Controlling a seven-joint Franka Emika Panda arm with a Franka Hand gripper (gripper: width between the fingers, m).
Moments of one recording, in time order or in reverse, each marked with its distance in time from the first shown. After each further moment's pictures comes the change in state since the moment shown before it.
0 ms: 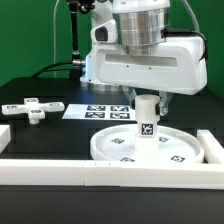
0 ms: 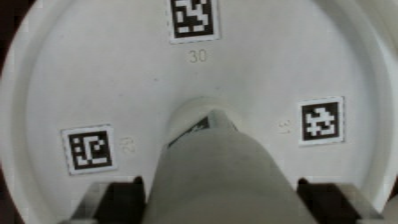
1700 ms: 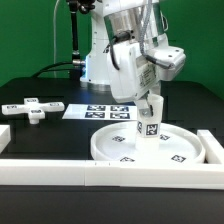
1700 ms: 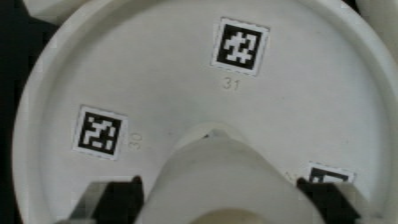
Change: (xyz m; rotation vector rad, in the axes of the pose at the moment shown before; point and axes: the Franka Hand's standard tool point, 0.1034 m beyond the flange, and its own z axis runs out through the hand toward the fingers) arm 0.004 -0.008 -0.002 0.127 -0.098 1.103
